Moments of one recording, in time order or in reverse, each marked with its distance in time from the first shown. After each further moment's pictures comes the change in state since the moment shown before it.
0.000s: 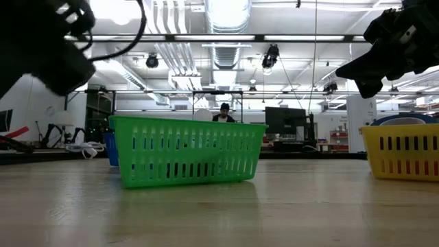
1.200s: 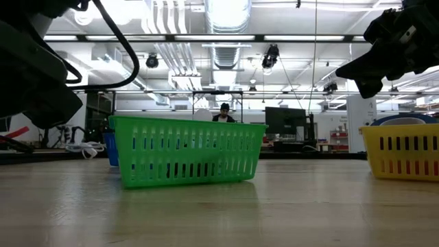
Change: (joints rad) left arm -0.004 0.175 0.003 -0.064 0.041 0.058; right arm 0.000 0.000 0.000 0.000 0.000 0.000
